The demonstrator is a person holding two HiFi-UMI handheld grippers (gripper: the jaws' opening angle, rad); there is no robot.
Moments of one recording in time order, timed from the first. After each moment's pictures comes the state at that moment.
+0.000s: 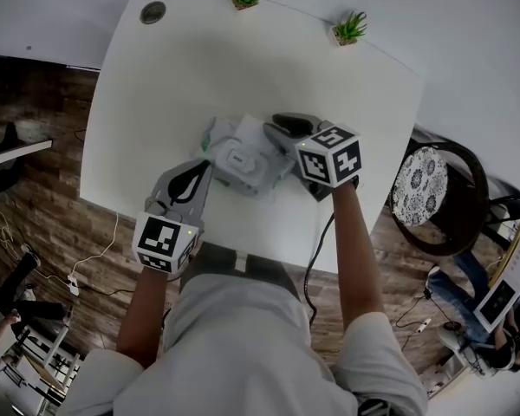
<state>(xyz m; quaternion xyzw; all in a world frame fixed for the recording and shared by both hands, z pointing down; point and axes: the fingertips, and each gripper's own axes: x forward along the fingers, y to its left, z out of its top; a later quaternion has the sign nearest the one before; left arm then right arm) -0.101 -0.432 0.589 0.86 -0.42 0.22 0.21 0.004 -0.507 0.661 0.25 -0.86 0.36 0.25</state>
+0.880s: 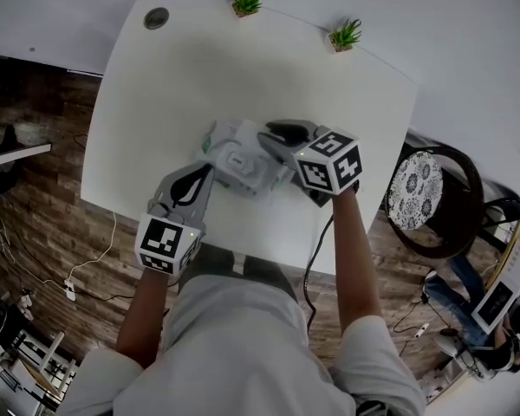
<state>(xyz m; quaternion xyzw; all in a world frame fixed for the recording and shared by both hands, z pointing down) -0.098 -0.428 0.579 0.86 -0.41 0.21 0.20 -0.009 -0.494 0.629 0.21 -0.88 0.34 0.25</state>
